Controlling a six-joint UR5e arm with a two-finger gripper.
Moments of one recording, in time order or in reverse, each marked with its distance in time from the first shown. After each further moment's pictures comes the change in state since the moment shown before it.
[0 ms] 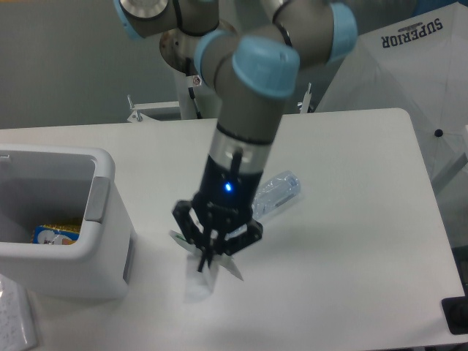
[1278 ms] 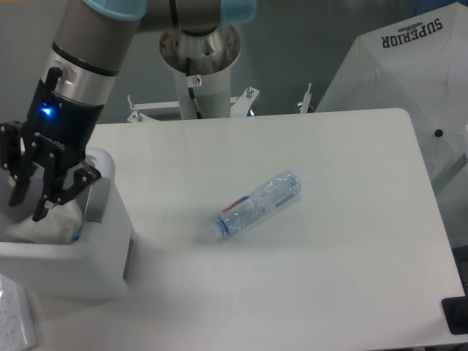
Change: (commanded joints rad) arm -0.233 0.083 -0.063 0.011 -0.006 -0.049
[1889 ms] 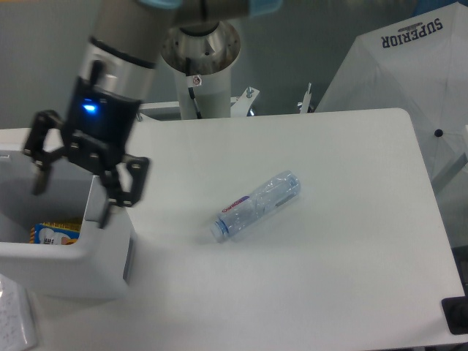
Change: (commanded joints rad) arm 0.231 -0.052 0.021 0.040 0.000 0.043
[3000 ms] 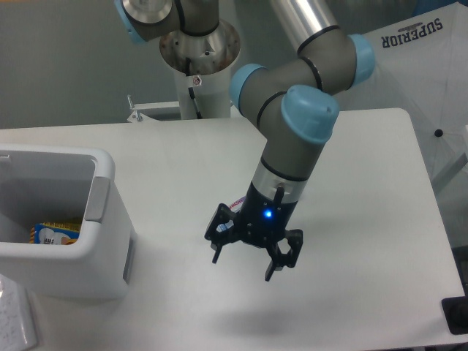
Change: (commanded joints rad) arm 0.089 -0.144 -0.166 -0.199 0.237 0.397
